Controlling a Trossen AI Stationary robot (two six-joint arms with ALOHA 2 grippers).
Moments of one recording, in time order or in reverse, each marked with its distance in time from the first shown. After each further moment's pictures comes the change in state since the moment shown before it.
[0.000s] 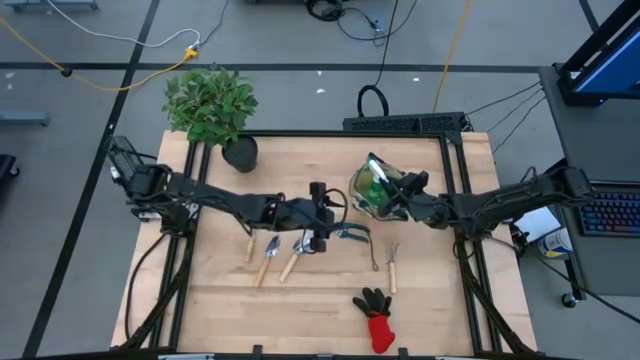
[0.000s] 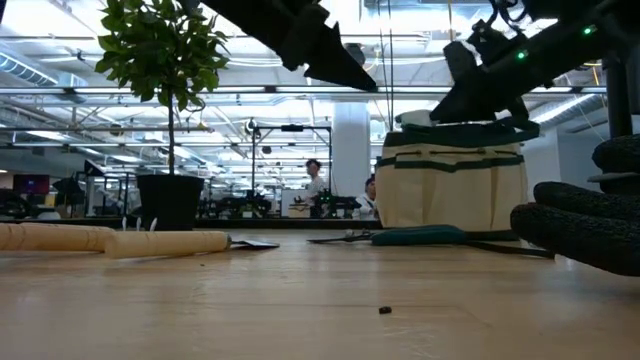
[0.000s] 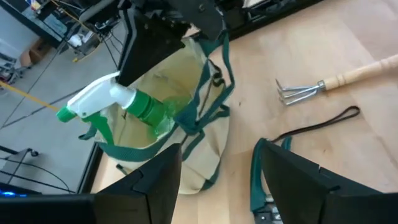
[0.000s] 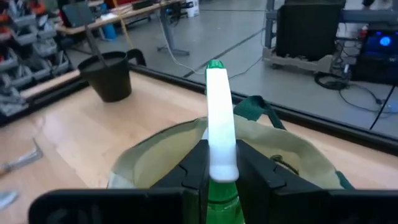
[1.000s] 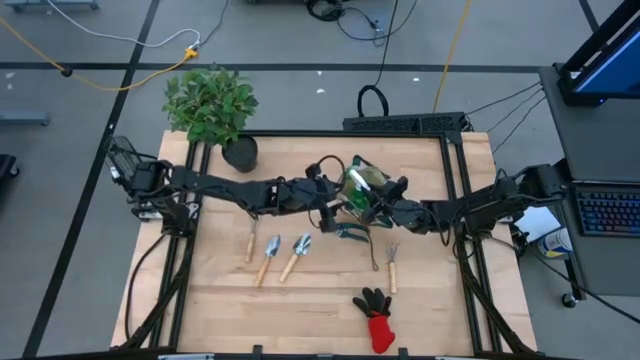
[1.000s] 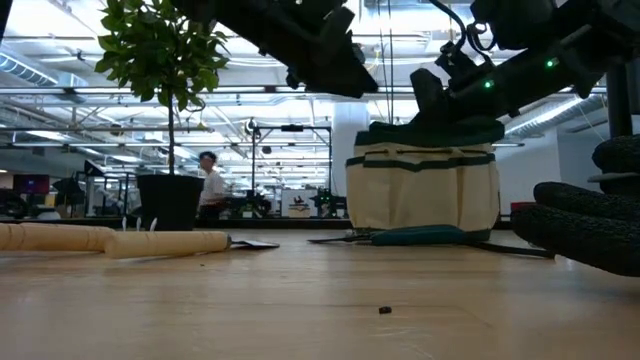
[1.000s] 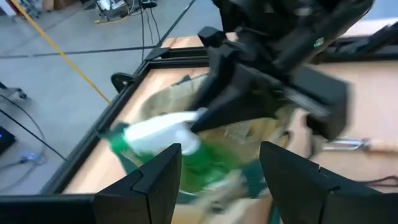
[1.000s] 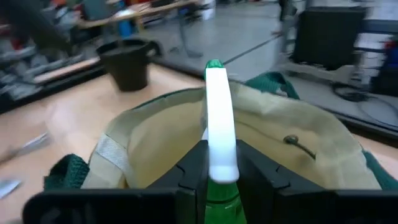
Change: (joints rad) left arm 0.112 0.001 0.000 0.073 0.021 -0.264; right arm -0.010 0.326 0.000 0.395 -0.081 -0.136
